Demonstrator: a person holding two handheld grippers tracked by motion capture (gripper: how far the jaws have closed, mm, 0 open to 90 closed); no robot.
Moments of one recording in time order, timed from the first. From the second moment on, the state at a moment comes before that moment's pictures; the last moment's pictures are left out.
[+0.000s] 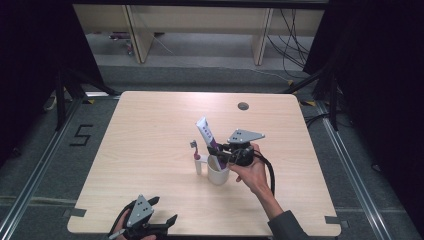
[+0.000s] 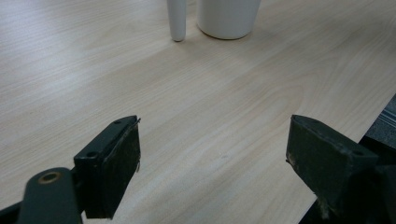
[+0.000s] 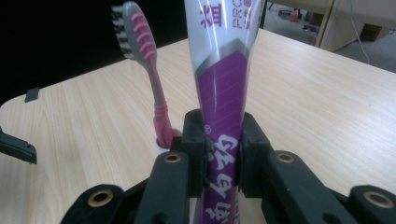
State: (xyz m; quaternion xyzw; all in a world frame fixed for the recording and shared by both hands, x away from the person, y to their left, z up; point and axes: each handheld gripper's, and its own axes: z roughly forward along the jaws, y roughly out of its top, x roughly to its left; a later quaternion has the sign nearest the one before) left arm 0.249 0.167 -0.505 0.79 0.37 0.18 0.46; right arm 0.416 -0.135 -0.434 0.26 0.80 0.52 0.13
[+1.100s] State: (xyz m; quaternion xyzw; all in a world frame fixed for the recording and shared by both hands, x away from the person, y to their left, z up) left arm 0.249 0.166 -0.505 0.79 0.37 0.18 0.46; right arm 0.401 -0.140 -0.451 0.25 0.84 0.47 0.12
